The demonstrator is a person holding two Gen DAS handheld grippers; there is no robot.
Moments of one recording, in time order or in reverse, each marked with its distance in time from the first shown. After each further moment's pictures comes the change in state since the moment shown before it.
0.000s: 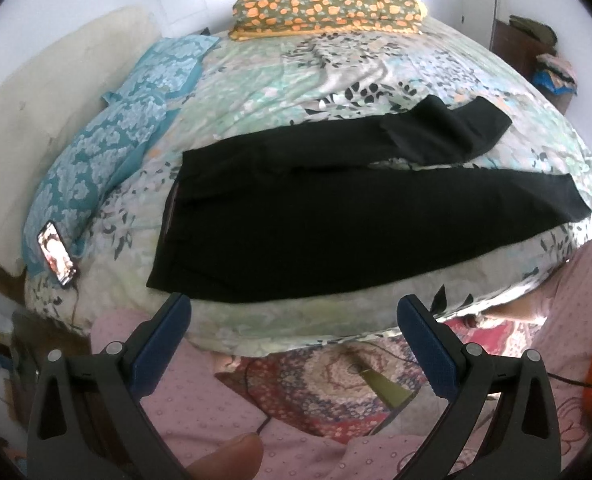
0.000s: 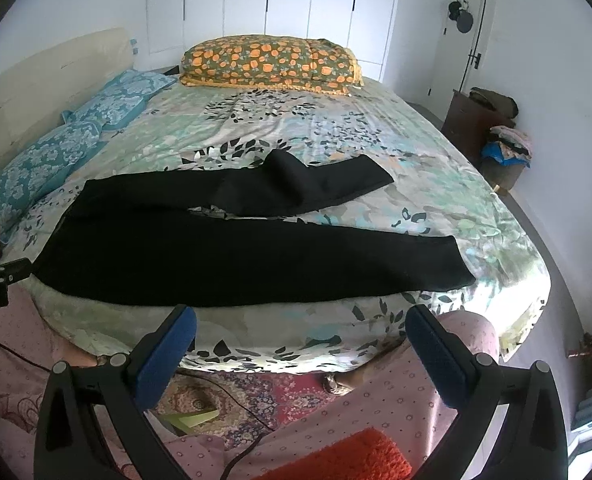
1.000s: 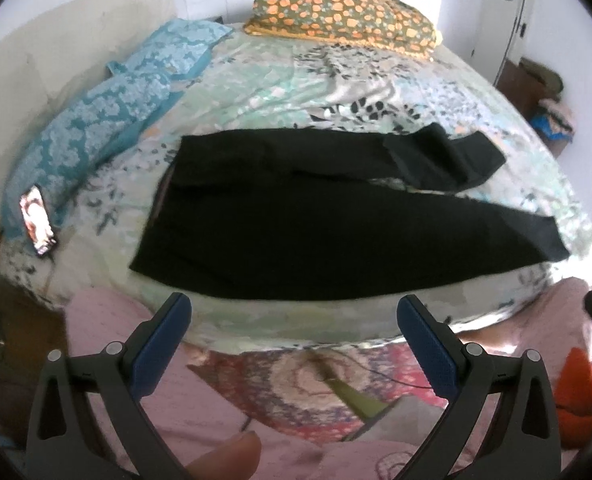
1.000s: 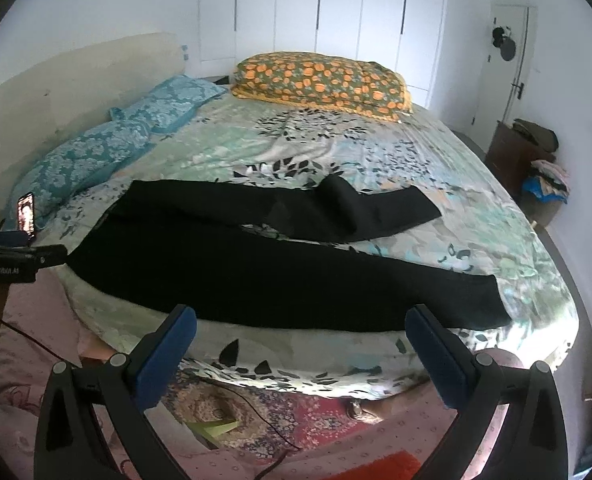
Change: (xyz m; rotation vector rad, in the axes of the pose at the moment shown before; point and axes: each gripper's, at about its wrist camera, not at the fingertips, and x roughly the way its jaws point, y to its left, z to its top) left arm 0.001 0.030 -0.001 -0.147 -0.010 -0.118; right arm -0.005 0.034 0.011 -0.098 -0.070 0.143
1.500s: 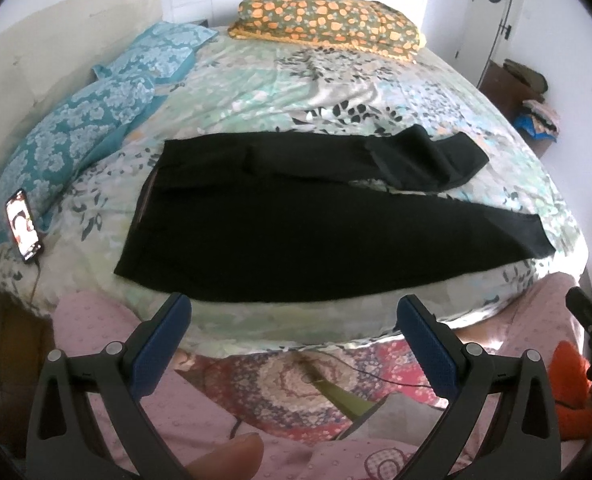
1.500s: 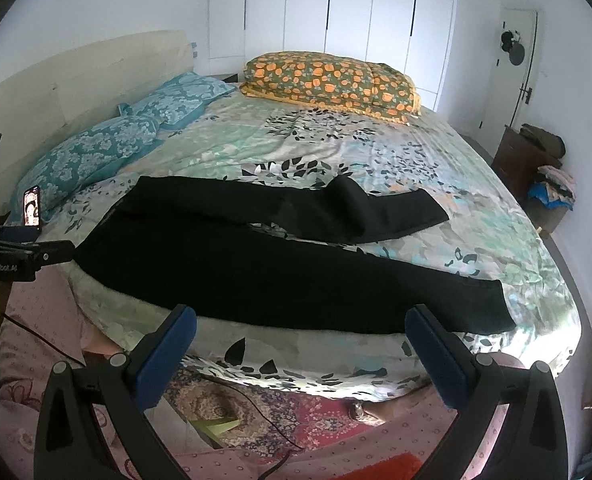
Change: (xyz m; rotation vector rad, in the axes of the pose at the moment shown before) left arm -0.004 -0.004 -0.003 0.019 -0.018 -0.050; right arm -0.001 0.004 0.002 -0.024 0.001 0.016
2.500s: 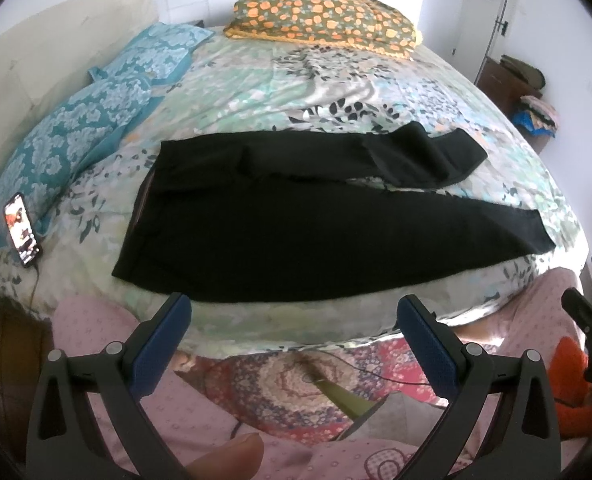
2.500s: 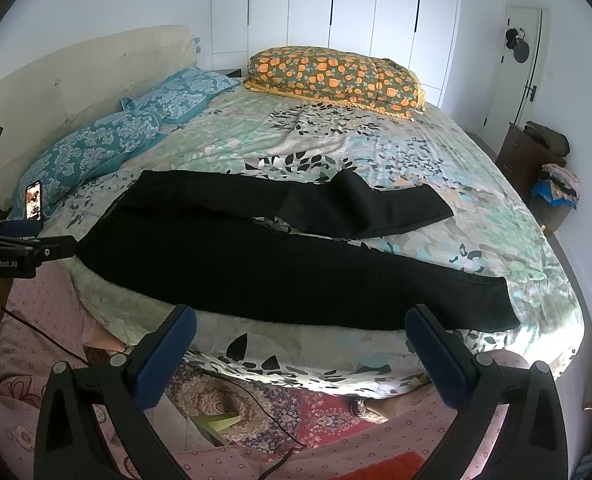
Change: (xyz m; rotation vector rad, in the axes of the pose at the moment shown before) left arm 0.002 -0.001 0.001 0.016 0.003 -0.005; right arm 0.005 0.001 -0.004 0.003 0.019 0.011
